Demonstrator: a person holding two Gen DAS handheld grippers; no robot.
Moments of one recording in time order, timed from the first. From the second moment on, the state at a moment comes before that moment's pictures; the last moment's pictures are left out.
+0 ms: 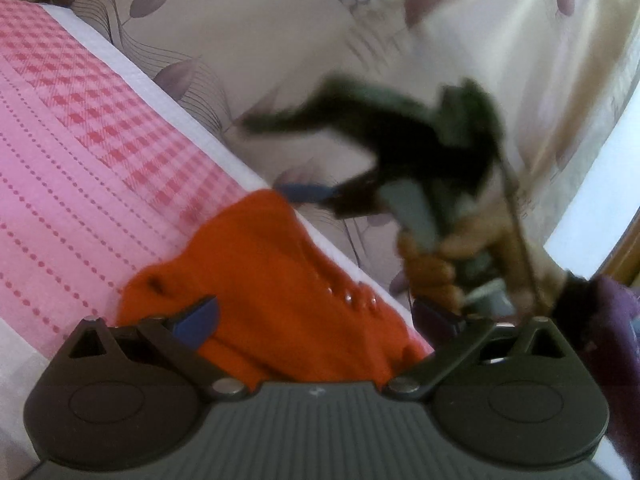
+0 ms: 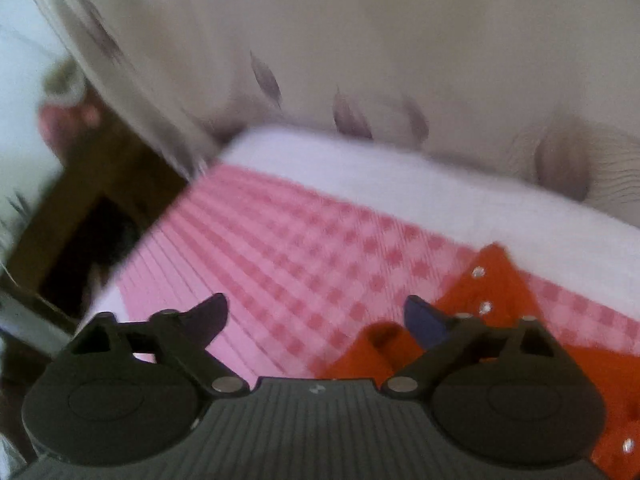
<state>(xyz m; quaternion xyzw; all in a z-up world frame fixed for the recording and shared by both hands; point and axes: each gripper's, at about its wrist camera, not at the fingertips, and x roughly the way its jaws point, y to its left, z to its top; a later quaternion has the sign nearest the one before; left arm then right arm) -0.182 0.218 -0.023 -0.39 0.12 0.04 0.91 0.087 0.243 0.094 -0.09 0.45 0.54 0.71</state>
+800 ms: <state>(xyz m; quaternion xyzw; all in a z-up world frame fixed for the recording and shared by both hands) -0.182 0.220 -0.024 -0.40 0.10 0.06 0.91 0.096 0.240 0.094 0.05 0.40 0.61 0.68</state>
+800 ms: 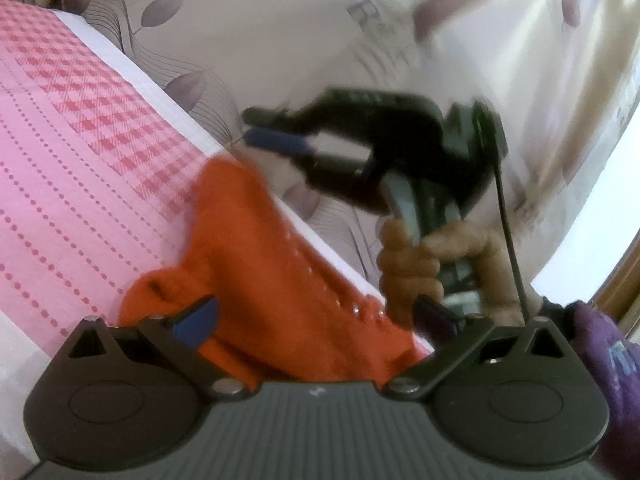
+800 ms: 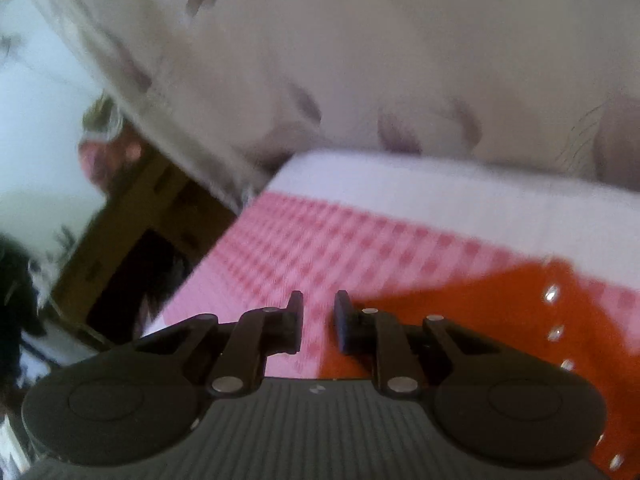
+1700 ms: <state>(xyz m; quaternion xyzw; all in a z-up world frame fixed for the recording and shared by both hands) -0.325 0.210 0.015 -0.39 0.18 0.03 0.90 -0.162 -0.207 0.046 0.20 0.31 0.44 0.82</state>
